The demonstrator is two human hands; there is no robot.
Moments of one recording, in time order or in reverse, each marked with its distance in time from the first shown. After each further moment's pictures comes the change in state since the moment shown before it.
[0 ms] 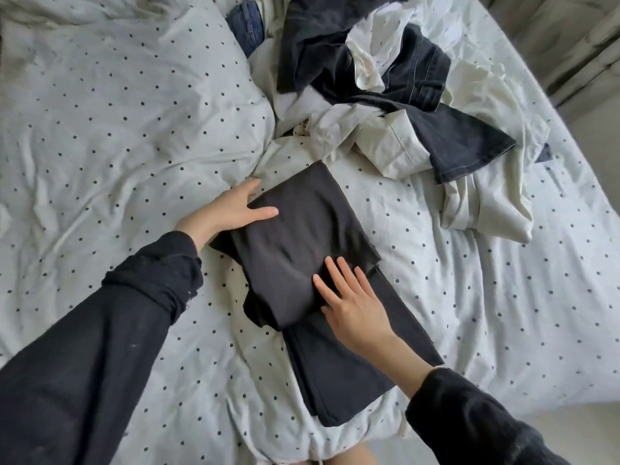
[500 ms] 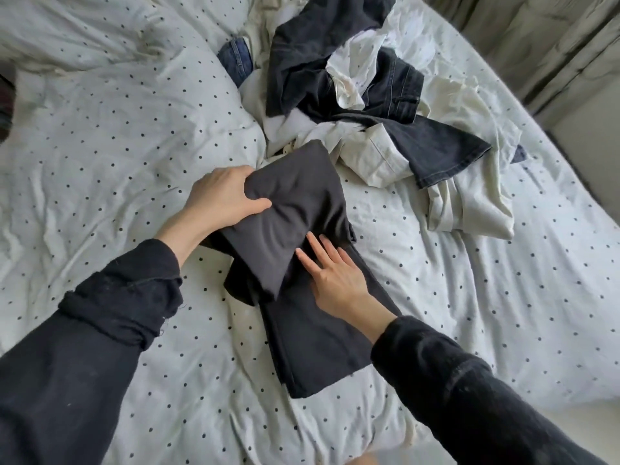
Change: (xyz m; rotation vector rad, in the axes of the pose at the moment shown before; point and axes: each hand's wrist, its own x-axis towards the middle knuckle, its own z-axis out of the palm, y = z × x) left_hand -0.042 0.069 -0.024 0.414 0.383 0.164; right_hand 0.053 0.003 -0.024 0.064 -0.136 0.027
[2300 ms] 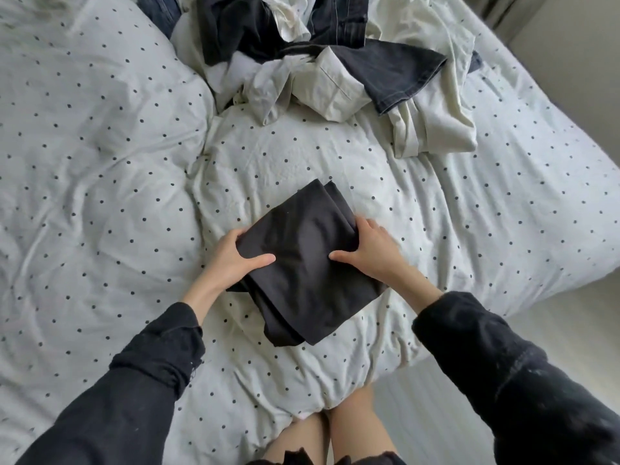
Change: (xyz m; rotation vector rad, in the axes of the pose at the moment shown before) left_hand -0.095 -0.033 0.141 -0.618 -0.369 -0.276; right_hand -0.087 0.041 0.006 0.566 -0.023 0.574
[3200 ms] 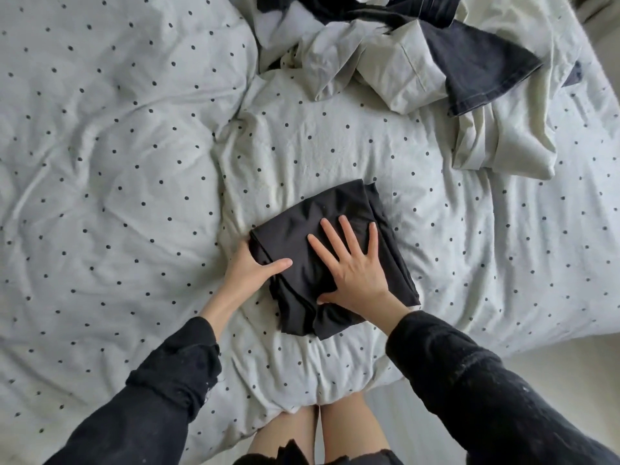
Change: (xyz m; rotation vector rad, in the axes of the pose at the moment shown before) left_hand -0.001 -0.034 0.020 -0.309 0.111 -0.111; right_hand 0.025 -0.016 0.081 -0.828 -0.047 -0.462
